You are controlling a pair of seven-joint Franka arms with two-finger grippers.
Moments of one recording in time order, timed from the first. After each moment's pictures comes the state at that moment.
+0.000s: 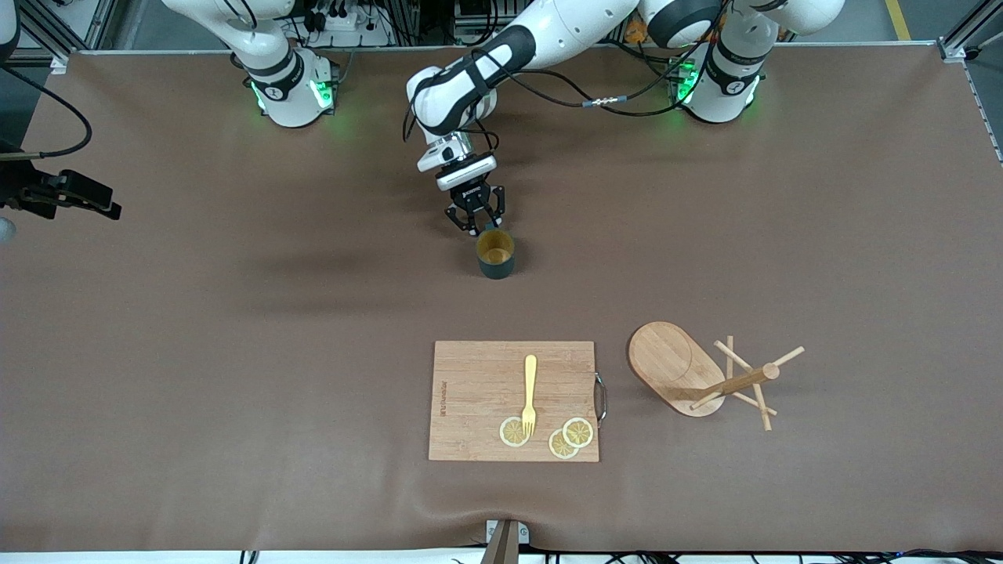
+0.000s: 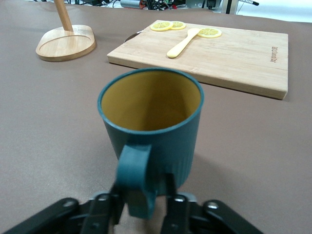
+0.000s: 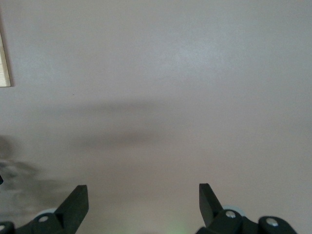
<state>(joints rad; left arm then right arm) -0.97 0.94 -0.41 -1.49 1.30 1.73 -2.38 -0.06 0.00 -0.03 -1.63 0.01 1.54 -0.07</state>
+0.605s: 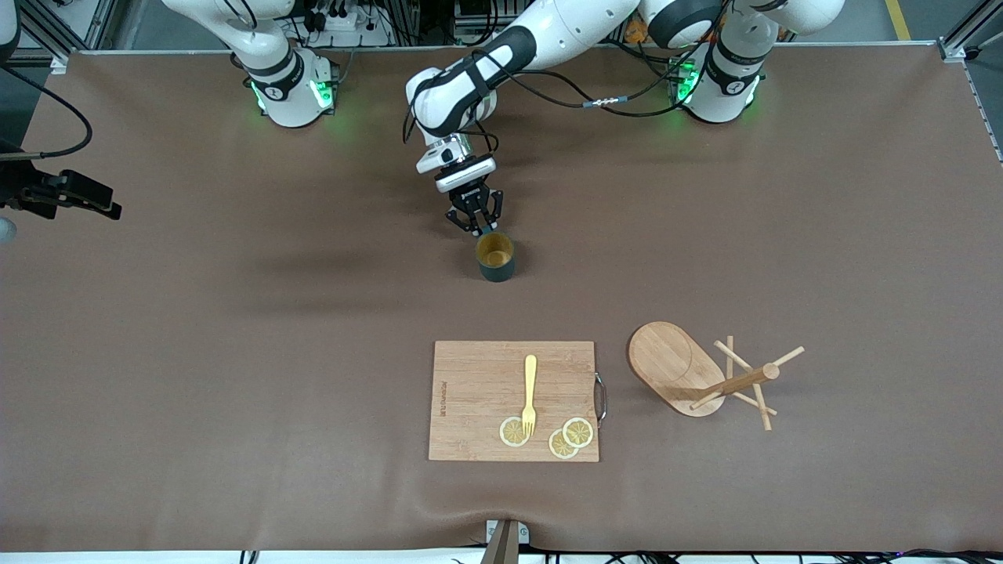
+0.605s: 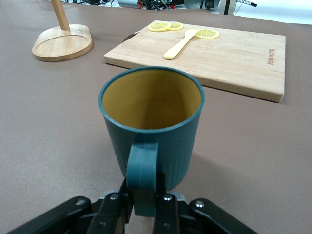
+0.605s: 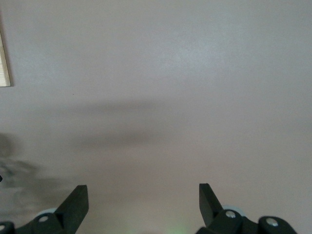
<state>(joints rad) -0.97 0.94 -0.40 -1.48 1.30 1.74 -2.37 -0.06 0.00 -0.03 -1.63 0.01 1.54 -0.07</state>
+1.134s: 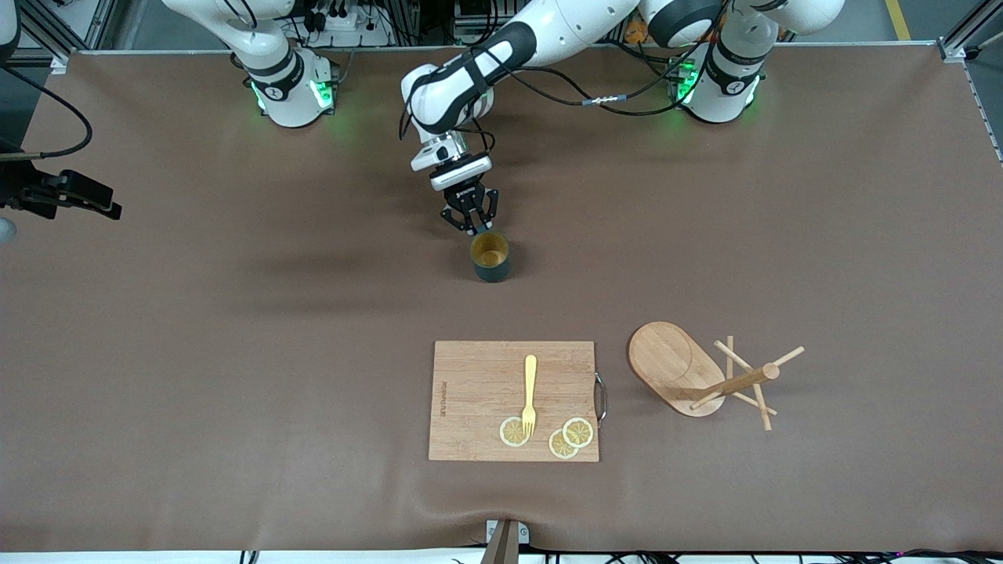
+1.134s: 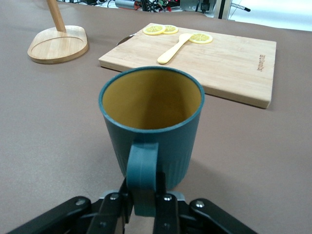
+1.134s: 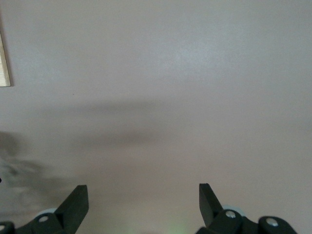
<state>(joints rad) -0.97 0.93 -0.40 -1.44 1.29 1.74 -2.35 -0.06 0.00 -0.03 -1.63 0.01 1.54 -0.07</state>
